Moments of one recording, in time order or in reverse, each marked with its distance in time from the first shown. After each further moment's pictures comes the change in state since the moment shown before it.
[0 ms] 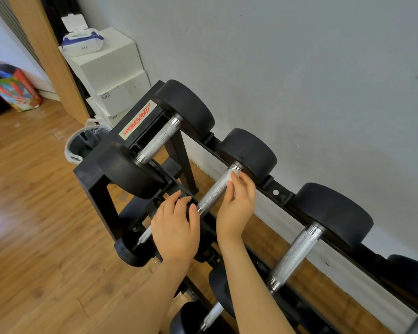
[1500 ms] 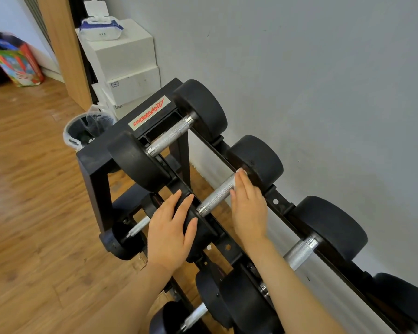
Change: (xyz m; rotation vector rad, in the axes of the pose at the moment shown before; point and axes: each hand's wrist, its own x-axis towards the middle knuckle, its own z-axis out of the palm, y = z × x) left_hand -0.016 -0.035 -0.017 -0.047 -0.128 0.204; right_hand 0.032 0.017 -0.038 -0.679 -0.435 -0.586
